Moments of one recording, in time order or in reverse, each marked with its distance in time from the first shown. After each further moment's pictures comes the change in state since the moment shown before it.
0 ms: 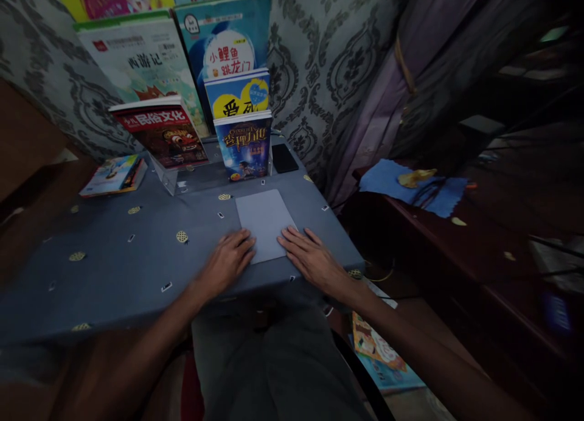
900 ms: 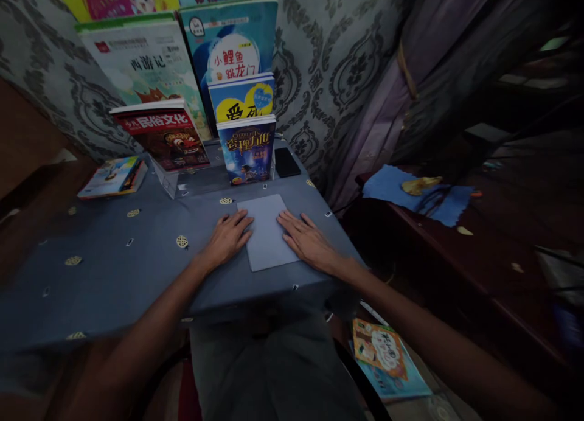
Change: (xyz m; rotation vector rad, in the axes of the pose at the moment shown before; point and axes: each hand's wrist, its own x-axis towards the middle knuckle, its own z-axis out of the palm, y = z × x) left_hand 0.044 -0.050 0.013 0.094 -0.042 -0.064; right_hand 0.053 0.030 -0.005 0.010 -0.130 0.058
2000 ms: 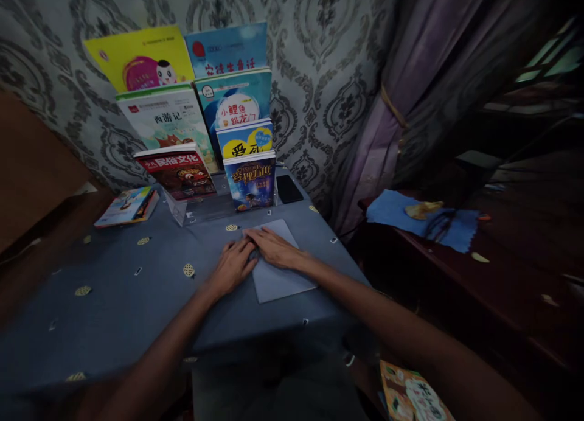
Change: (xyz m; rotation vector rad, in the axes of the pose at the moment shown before) left_hand 0.007 0.005 -0.011 -0.109 -0.069 -0.034; right_hand 0.103 -0.018 0.016 0.273 -0.109 -0.155
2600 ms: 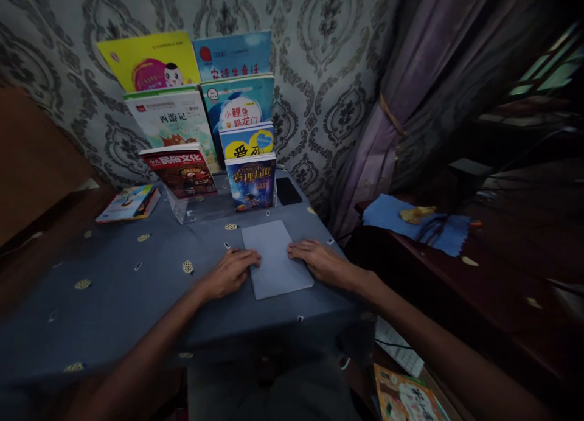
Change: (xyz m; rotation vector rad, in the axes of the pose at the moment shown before) left_hand -0.017 0.001 -0.018 -0.189 -0.140 0.171; right_hand -0.106 0.022 -0.047 -0.097 0.058 -0.062
